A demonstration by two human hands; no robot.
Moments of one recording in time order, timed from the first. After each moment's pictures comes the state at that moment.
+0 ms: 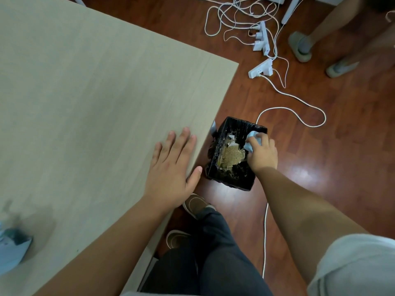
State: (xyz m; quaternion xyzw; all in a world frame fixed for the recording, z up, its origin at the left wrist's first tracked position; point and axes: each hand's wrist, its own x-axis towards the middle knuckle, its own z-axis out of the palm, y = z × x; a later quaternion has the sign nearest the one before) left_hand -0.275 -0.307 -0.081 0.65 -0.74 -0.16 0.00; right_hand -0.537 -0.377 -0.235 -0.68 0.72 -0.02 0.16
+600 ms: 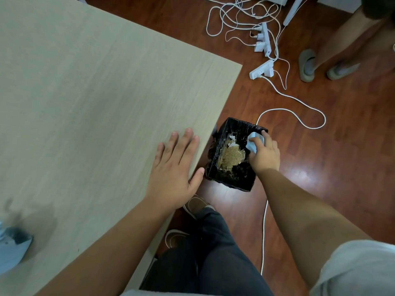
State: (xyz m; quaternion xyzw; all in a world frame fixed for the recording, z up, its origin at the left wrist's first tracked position) left_hand -0.275 -0.307 -0.079 0.65 -0.75 -0.16 0.01; right_hand -0.538 -0.377 -0.233 -0.66 0.73 -0.04 0.17
